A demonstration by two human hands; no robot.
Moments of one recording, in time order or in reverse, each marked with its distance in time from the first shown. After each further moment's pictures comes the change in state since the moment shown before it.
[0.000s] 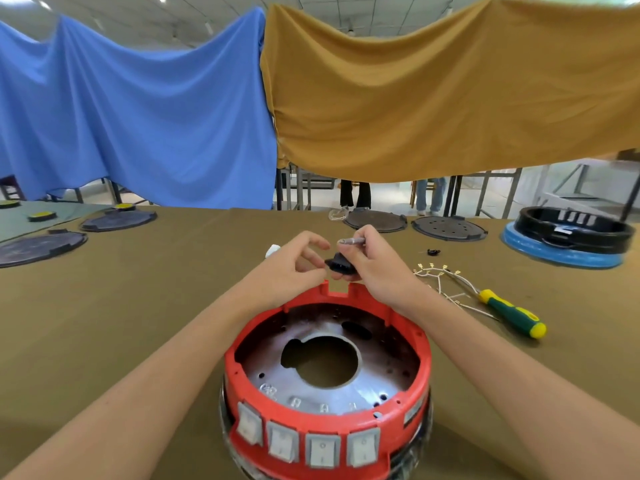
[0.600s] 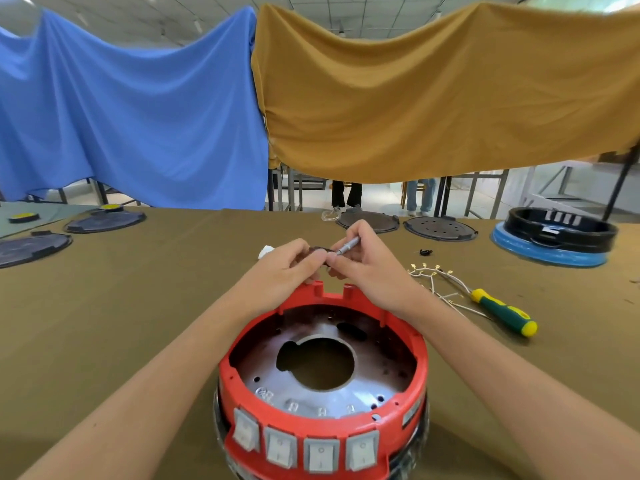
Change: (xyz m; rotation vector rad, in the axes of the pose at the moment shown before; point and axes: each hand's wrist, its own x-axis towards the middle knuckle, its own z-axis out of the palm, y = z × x) left_hand 0.000 0.000 0.002 -0.034 0.060 0.026; right_hand -0.009 0.000 -0.003 0.011 -0.051 -0.139
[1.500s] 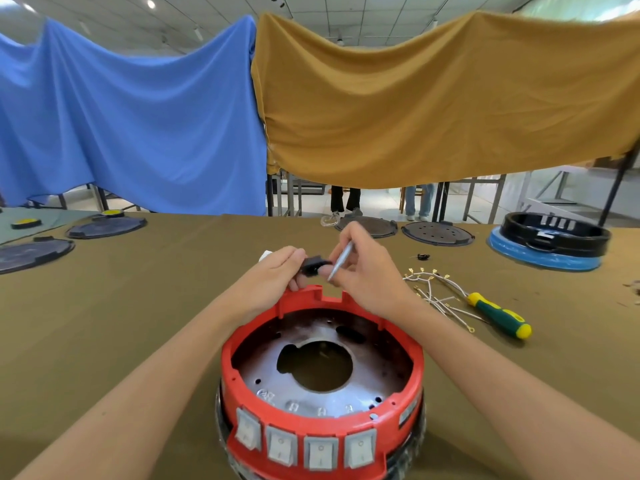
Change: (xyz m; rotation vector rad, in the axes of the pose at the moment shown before) left_hand 0.000 -0.008 -0.005 -0.076 0.017 -0.093; right_hand 0.000 -0.003 0.003 -0.264 0.098 -0.129
